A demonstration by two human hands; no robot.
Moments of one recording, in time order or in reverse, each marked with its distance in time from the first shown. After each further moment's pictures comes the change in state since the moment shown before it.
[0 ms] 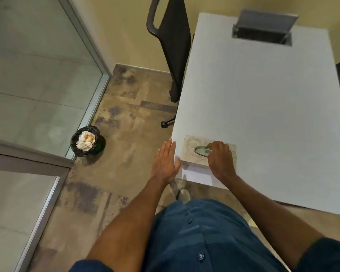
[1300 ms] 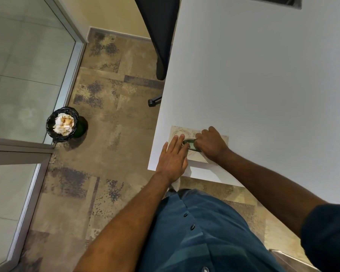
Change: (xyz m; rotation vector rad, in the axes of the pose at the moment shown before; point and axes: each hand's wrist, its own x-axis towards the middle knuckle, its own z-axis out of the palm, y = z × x) left_hand 0.050 0.039 0.076 0.095 -0.152 0.183; right_hand 0.078 0.039 0.010 -0.643 -0.351 -0.553
